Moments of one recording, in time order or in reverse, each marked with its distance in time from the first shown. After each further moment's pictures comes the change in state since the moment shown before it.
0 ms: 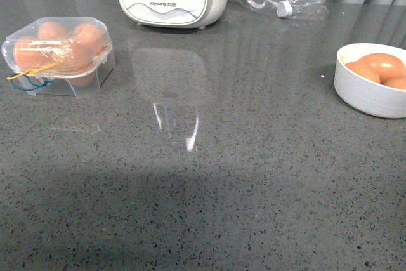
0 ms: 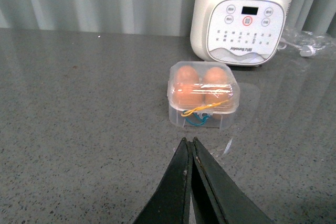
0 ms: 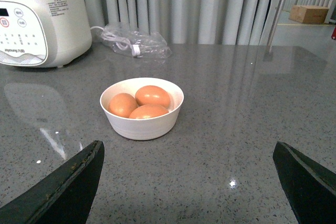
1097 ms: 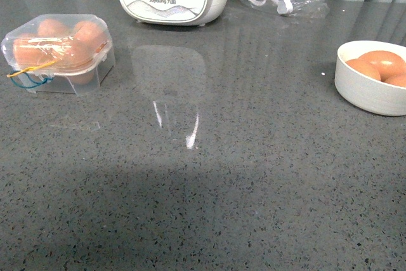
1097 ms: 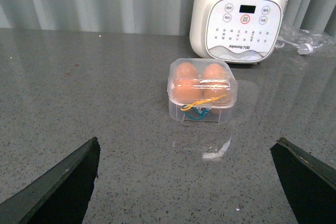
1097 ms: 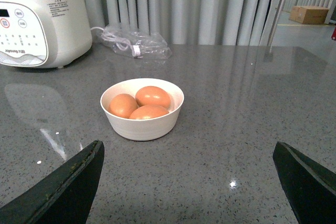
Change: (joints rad) left arm 0.000 -0.158 0.000 -0.165 0.000 0.000; right arm 0.000 0.000 0.000 0.000 0.000 0.000
